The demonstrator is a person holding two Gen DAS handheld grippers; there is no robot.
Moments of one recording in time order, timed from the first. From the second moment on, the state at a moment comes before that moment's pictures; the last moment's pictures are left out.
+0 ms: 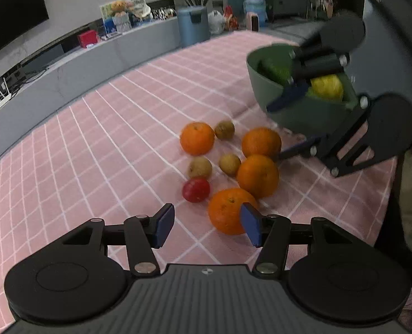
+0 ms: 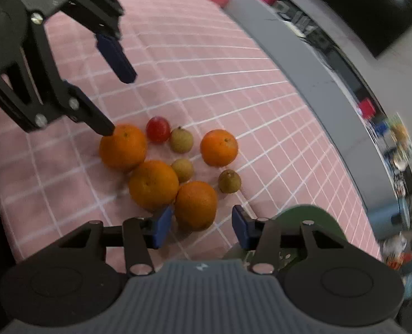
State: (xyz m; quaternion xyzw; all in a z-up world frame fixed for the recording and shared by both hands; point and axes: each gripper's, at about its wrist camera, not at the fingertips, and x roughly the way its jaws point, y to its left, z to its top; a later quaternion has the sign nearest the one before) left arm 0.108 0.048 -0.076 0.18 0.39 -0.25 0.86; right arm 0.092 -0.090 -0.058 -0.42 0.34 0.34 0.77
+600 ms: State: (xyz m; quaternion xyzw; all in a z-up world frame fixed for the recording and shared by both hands) left arm 0.095 0.020 -0.085 0.18 0.42 -0.24 0.86; right arm 0.098 -0.080 -0.077 -0.46 0.34 0.36 0.74
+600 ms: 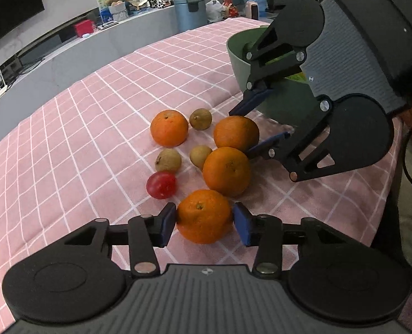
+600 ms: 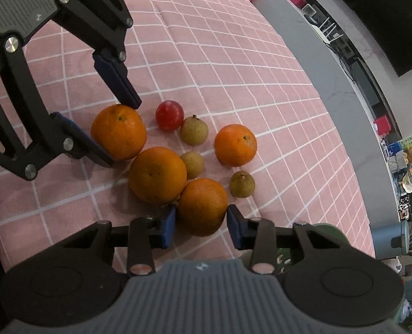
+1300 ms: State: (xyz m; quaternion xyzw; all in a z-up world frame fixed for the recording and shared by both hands) left arm 0.074 0.008 0.017 0.00 0.37 -0.16 0.91; right arm 0.071 -0.137 0.007 -0.31 0.32 0.30 0.84
